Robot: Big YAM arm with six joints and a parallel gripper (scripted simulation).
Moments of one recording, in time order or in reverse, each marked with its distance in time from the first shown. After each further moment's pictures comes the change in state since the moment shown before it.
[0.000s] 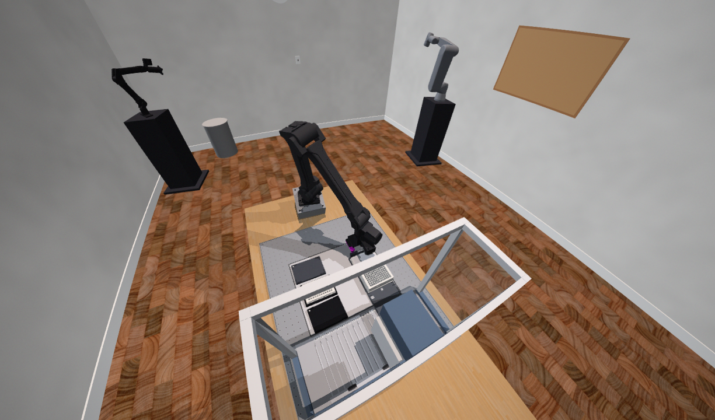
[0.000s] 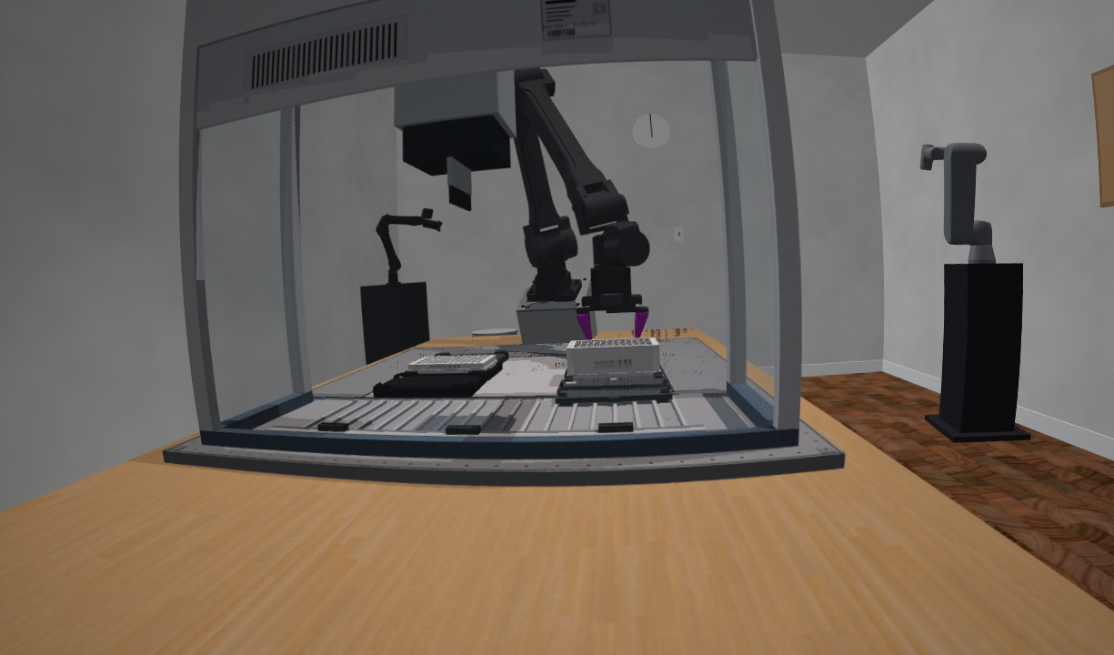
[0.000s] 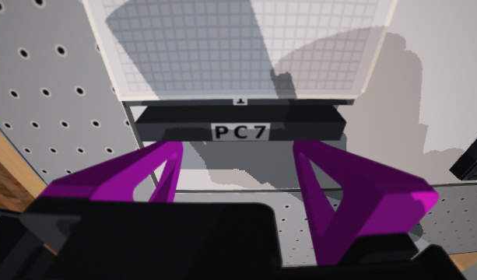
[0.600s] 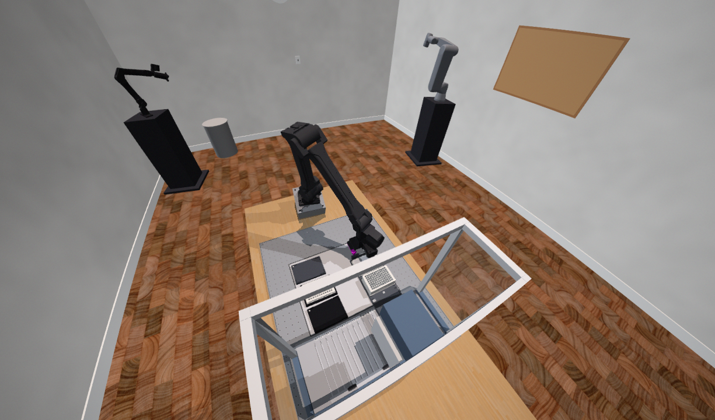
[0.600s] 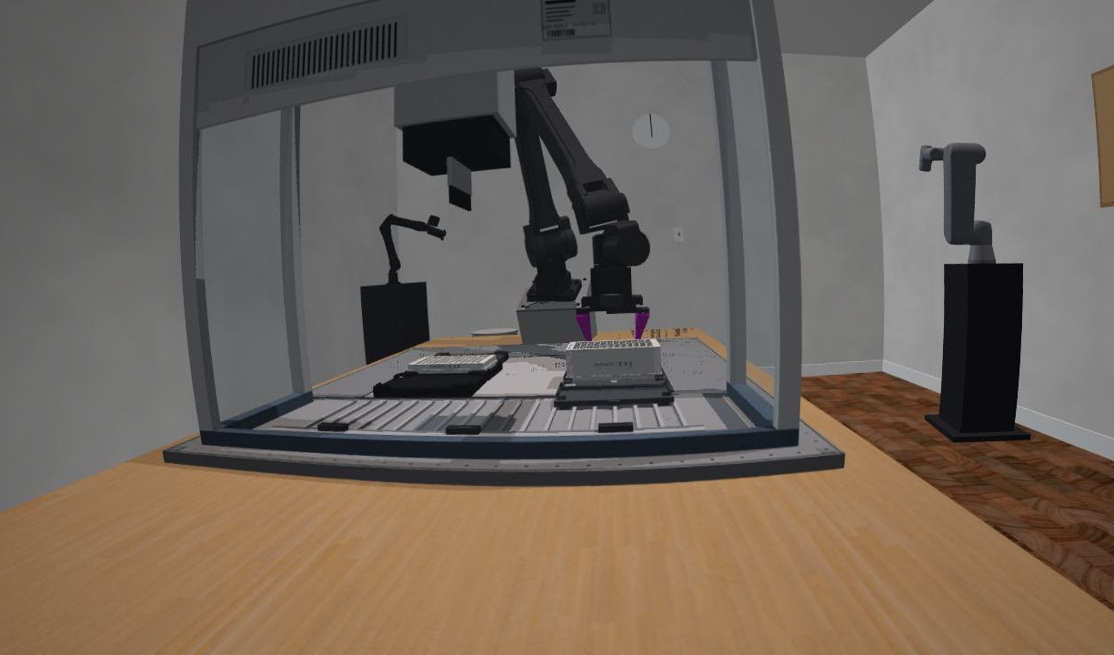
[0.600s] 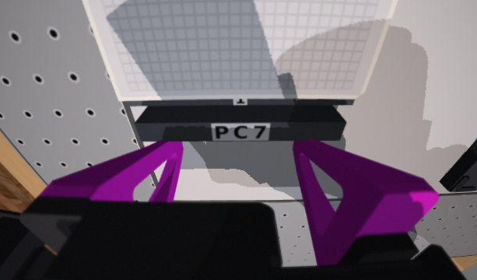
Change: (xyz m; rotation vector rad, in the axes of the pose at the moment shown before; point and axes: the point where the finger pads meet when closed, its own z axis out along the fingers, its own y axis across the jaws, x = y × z) arm -0.016 0.000 0.000 0.000 0.001 0.000
